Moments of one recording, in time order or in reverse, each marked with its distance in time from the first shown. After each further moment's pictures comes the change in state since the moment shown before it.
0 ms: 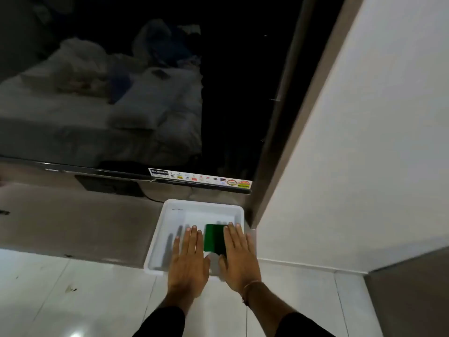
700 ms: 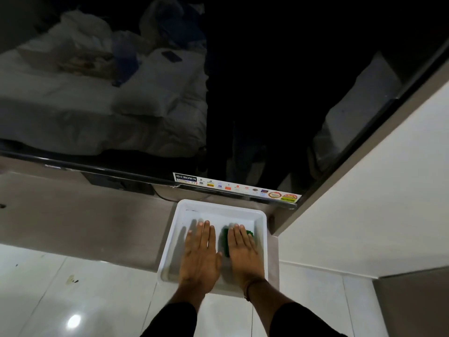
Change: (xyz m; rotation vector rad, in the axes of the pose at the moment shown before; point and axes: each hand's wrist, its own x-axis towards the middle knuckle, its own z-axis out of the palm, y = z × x) left_hand 0.051 -0.040 0.033 0.087 -0.135 -0.001; right_hand 0.061 -0.021 0.055 -0.105 -0.152 0.028
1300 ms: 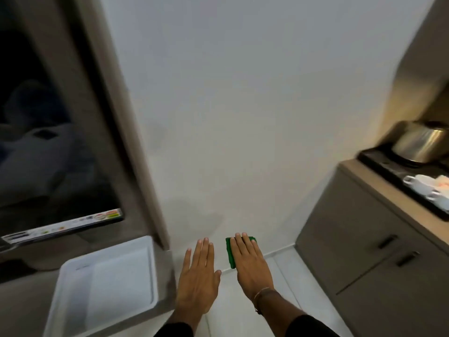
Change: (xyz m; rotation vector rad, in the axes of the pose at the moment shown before) left_hand -0.096 0.278 -0.084 -0.058 0.176 0.534; right_hand -0.248 0.224 -0.132 -0.093 0.406 0.284
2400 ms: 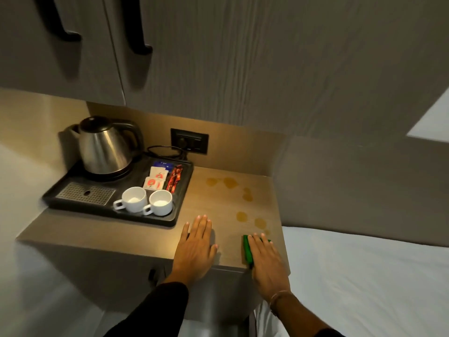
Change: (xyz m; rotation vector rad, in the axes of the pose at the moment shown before) left_hand 0.288 0.750 0.078 -0.099 -0.147 1.229; right_hand -0.299 0.598 -0.155 -0.075 0.146 1.319
